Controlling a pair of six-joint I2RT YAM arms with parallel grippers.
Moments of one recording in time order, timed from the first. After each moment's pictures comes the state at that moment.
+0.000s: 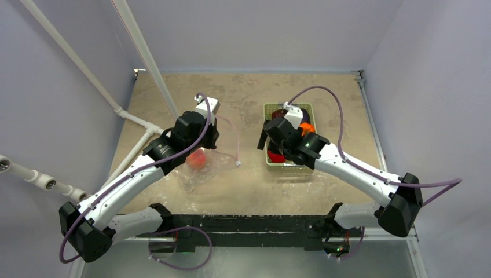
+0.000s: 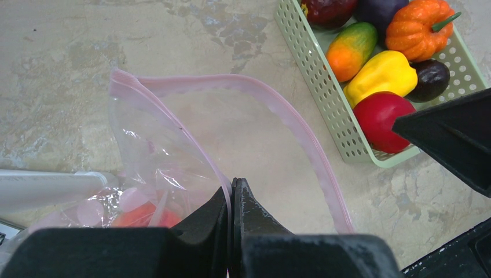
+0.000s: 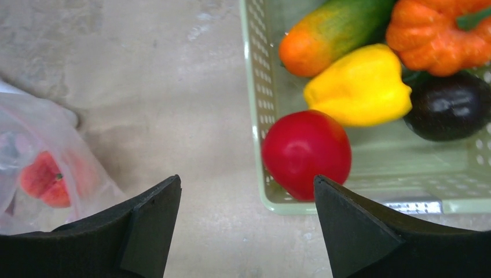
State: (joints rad) left arm -0.67 1.06 0.98 -0.46 -0.17 -0.27; right arm 0.87 1.29 1.11 -0.65 0.50 0.88
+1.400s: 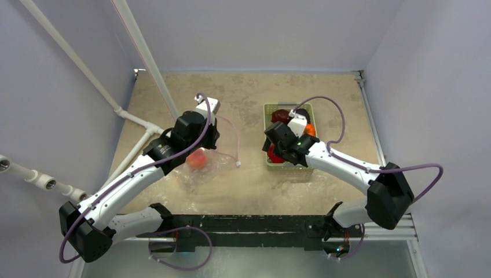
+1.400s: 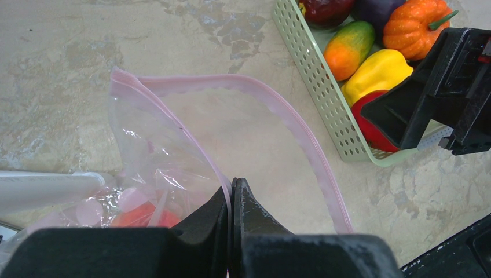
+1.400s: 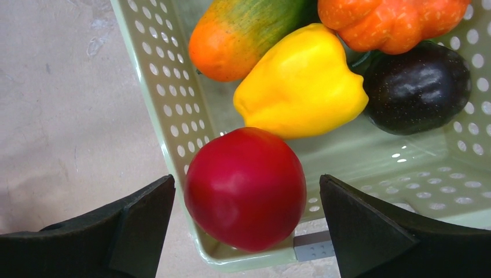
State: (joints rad) left arm -0.67 1.06 0.98 -0.46 -0.16 -0.27; right arm 0.78 1.39 0.97 -0.61 0.55 1.01
